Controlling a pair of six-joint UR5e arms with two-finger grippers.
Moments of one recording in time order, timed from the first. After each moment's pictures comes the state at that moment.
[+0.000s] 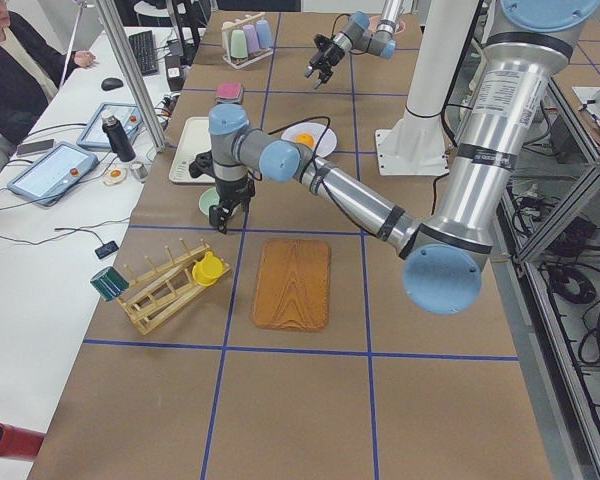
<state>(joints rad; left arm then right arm) -1.31 -1.80 -1.79 -1.46 -2.24 0.12 0.22 -1.60 1.88 -0.27 1.06 2.03</state>
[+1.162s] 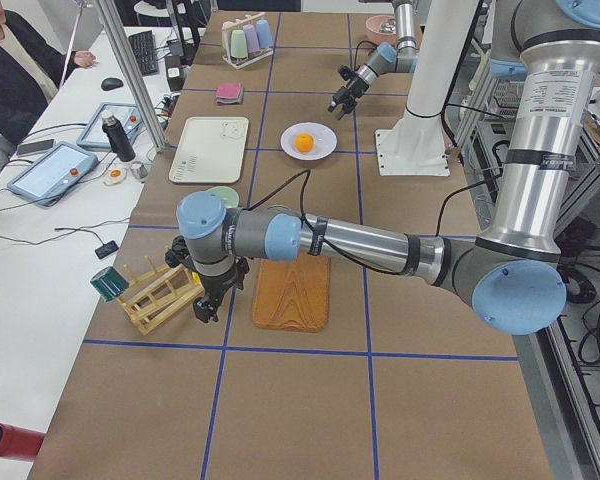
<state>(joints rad) -1.54 -1.71 -1.62 -1.48 -2.33 0.42 0.02 -1.39 1.83 -0.65 0.89 2.14</state>
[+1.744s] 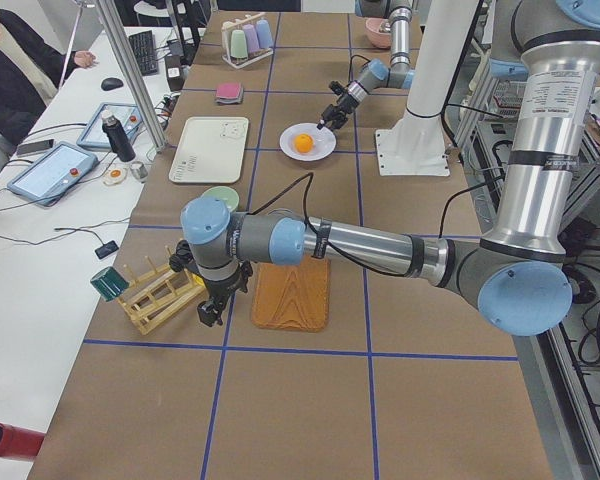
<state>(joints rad) -1.54 -1.69 -1.62 -1.48 -2.33 0.42 0.08 -1.22 1.68 -0.72 0.92 2.20</state>
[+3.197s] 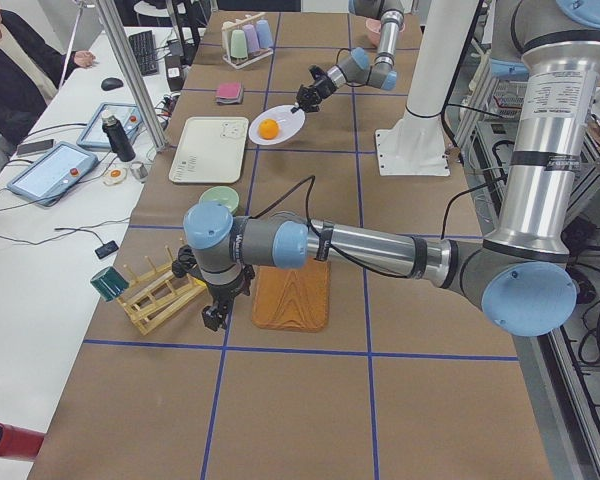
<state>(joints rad) -1.55 -1.67 -1.63 -1.48 -2.34 0.33 0.26 -1.16 1.66 -0.54 0.88 2.33</state>
